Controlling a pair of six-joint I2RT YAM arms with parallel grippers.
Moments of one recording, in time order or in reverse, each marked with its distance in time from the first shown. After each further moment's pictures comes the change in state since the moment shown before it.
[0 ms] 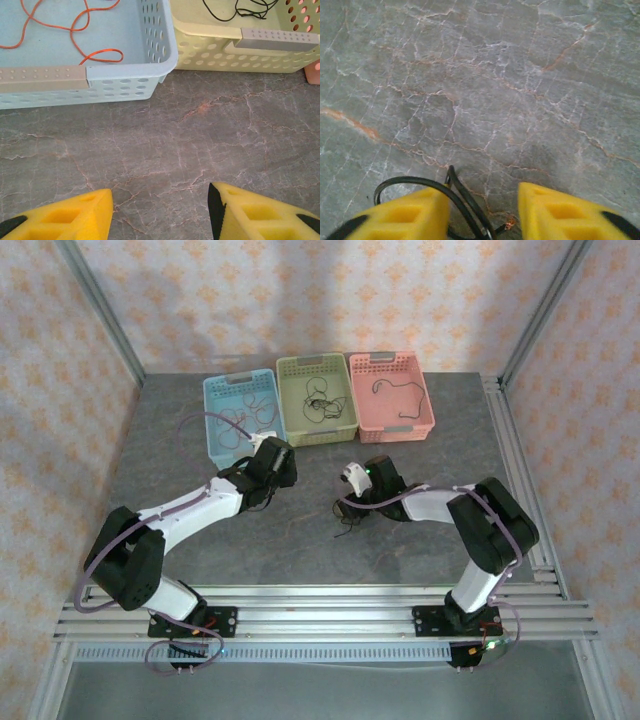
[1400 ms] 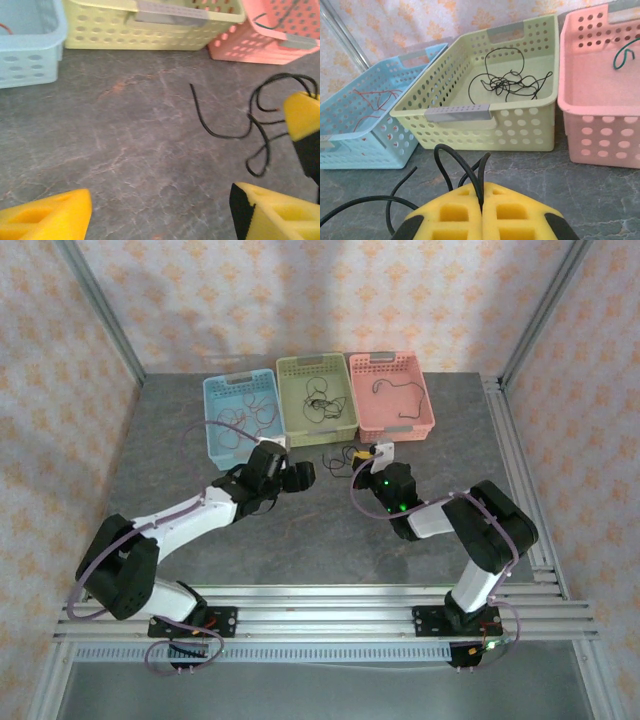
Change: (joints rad) left arm -0.001 -0.067 -0.103 0.206 0.309 0.014; right arm -0.006 0.005 -0.209 0.917 0.372 0.364
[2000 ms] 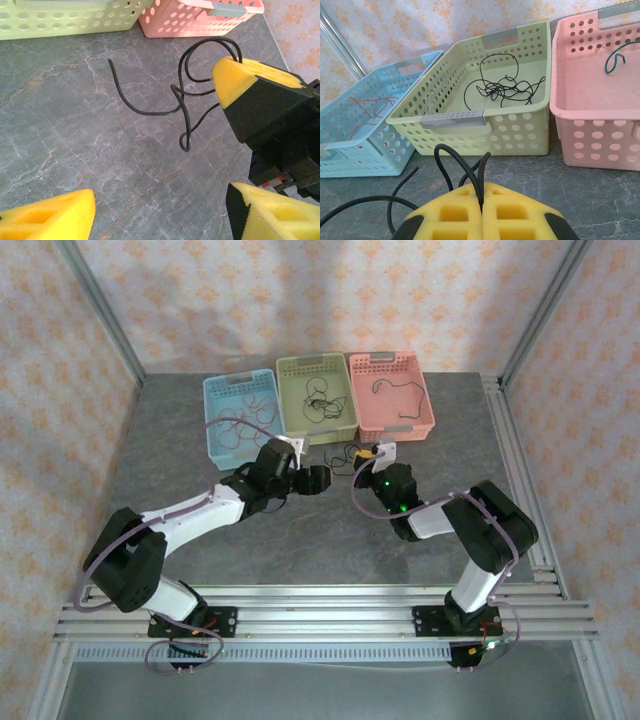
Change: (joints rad) left arm -0.035 0.061 0.047 0.056 0.157 0.061; right arm 0.000 0.000 -0.006 0.019 0.015 0.011
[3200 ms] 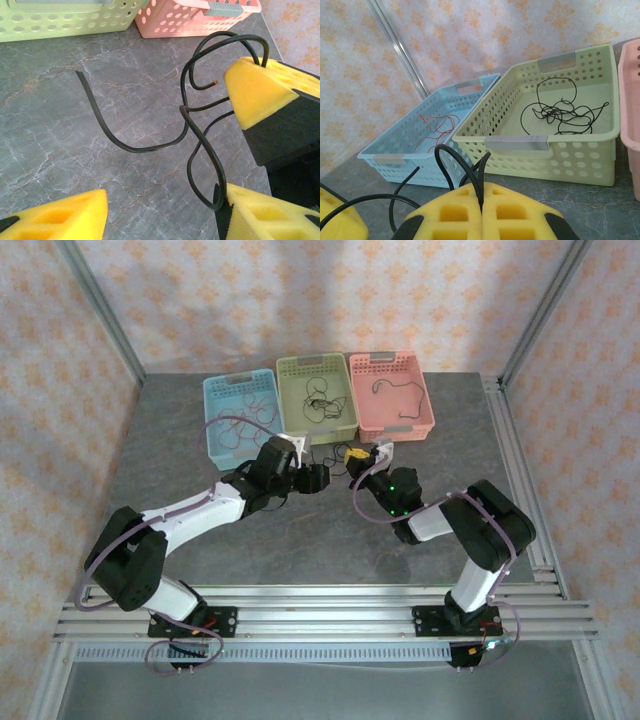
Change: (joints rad) left arm 0.000 0.006 0.017 -0.017 0.008 0.005; right arm 0.000 0.017 -0.029 0.200 -0.182 0.045
